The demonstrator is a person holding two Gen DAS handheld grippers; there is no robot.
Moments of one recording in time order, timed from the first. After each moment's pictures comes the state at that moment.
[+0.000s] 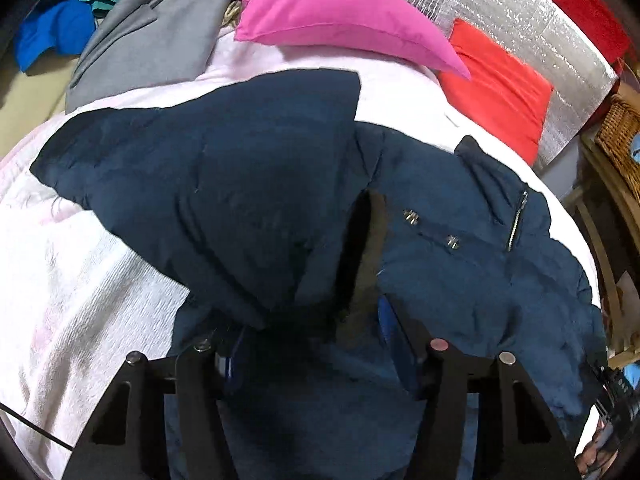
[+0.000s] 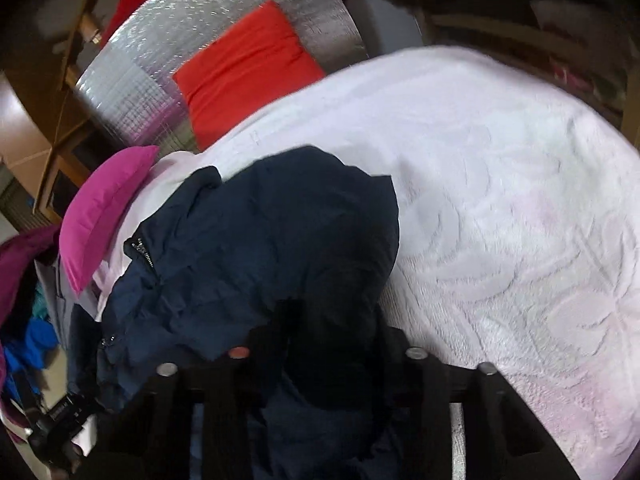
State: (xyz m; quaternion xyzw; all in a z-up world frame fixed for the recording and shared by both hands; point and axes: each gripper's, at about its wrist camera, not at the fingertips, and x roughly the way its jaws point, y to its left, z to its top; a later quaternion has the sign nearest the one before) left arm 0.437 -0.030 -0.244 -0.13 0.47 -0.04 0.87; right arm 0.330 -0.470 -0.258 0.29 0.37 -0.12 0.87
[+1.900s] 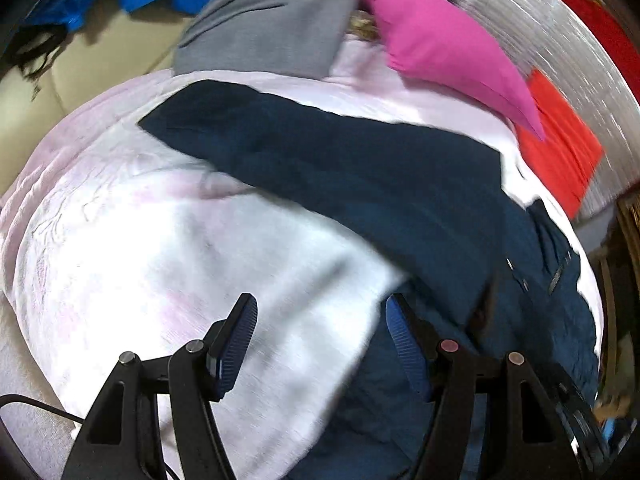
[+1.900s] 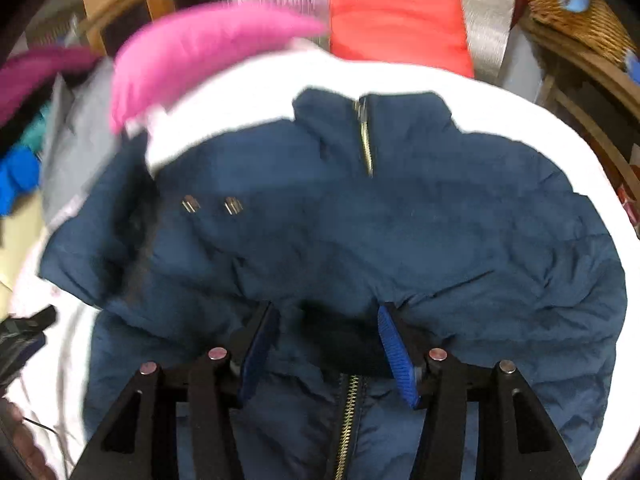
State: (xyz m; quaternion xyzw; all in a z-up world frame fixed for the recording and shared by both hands) left arm 0.406 0.104 -0.228 -0.20 0.49 0.06 0.85; right arm 0.379 -0.217 -0.211 0.08 0.45 -0.06 0.89
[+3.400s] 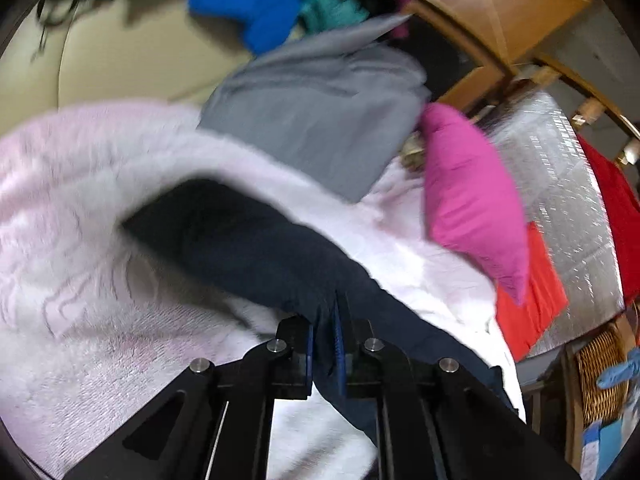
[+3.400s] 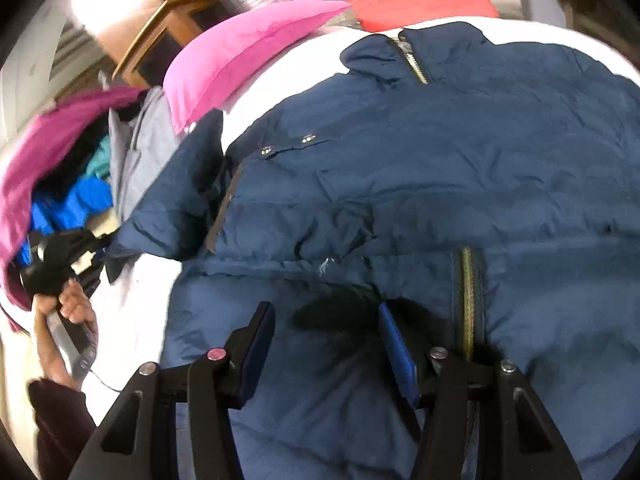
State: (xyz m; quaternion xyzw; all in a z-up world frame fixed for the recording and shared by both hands) left arm 0.464 0.202 -0.212 -0.37 0.33 0.06 0.87; right arm 0.350 -0.202 -0.267 0.25 0.44 0.06 0.86
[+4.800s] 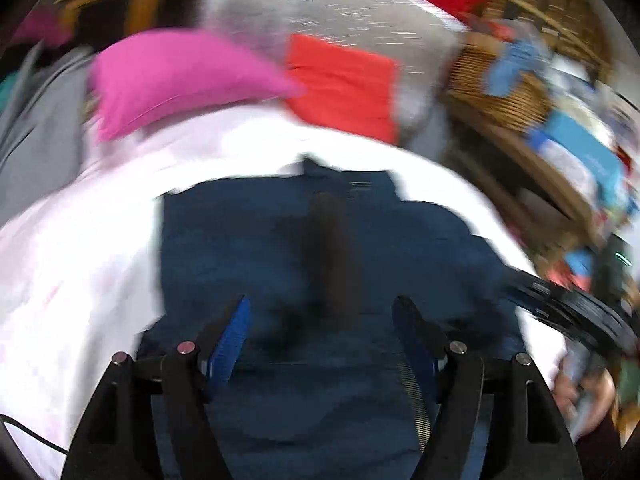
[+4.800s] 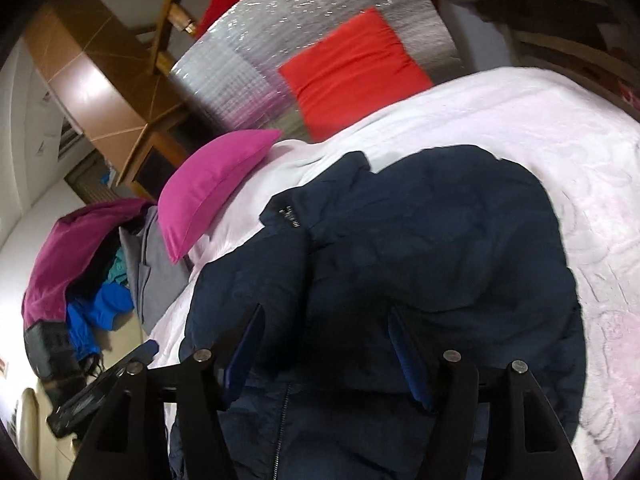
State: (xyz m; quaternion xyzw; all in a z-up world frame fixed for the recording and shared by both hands) left arm 0.412 -0.045 -0.180 -0.06 0.41 -0.24 0.88; right arm 0.298 -0.369 -0.198 0.30 0.32 0.02 0.90
